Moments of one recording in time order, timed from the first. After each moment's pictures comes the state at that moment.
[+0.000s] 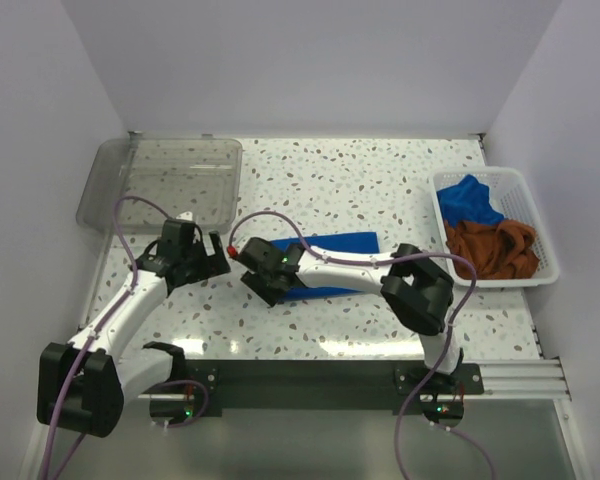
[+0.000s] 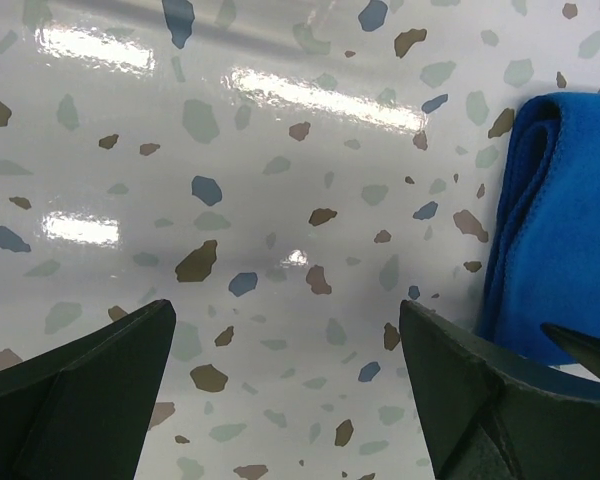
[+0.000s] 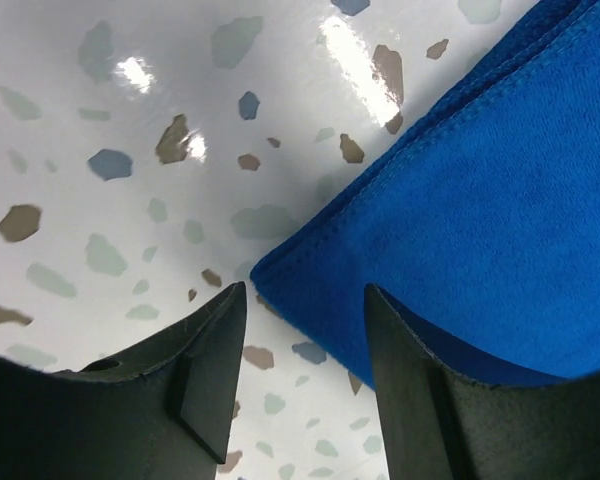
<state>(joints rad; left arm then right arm) -0.19 1.08 0.63 -0.50 -0.01 -0.48 1.11 1.96 1.44 -0.58 0.17 0.15</state>
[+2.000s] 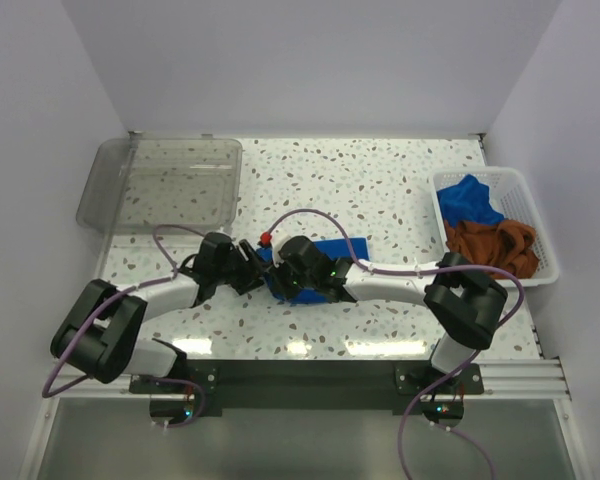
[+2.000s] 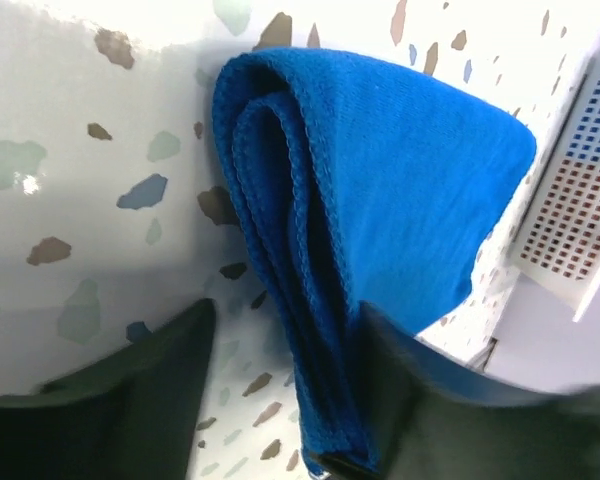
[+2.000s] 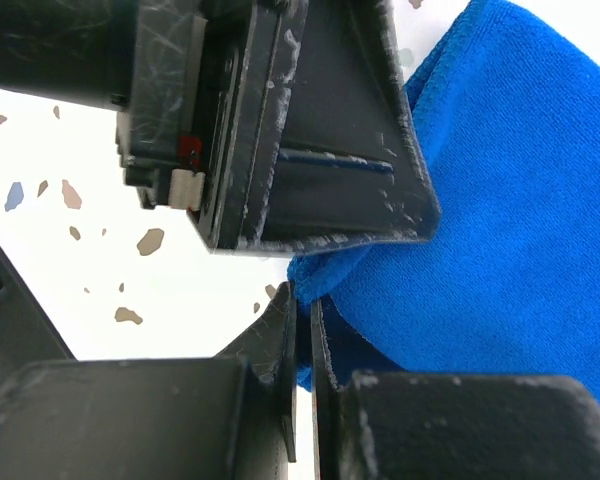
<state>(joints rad) -0.43 1.37 0.44 0.18 0.26 -1.07 1.03 1.70 0.97 0.02 -0.04 0.29</state>
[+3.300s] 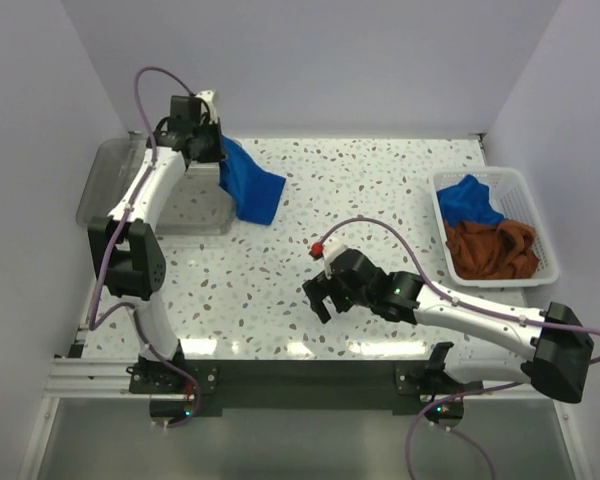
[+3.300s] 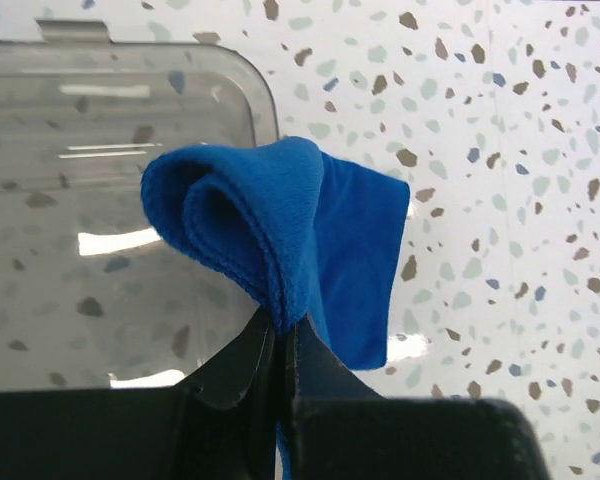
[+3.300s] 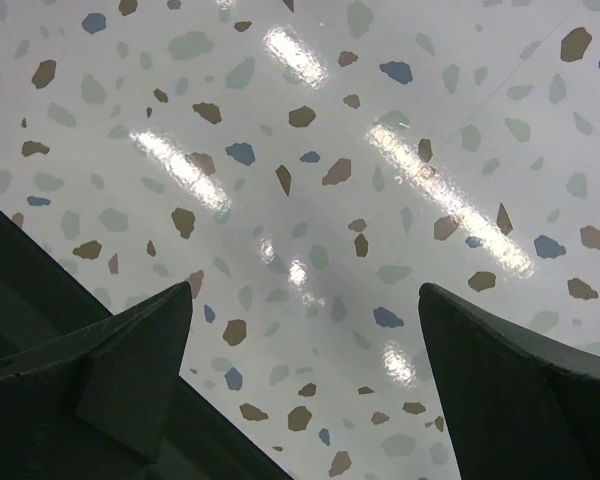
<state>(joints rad) -0.13 1.89 1.75 -0.56 0.13 -0.20 1.03 1.16 0.76 -0.38 0.14 0.28</state>
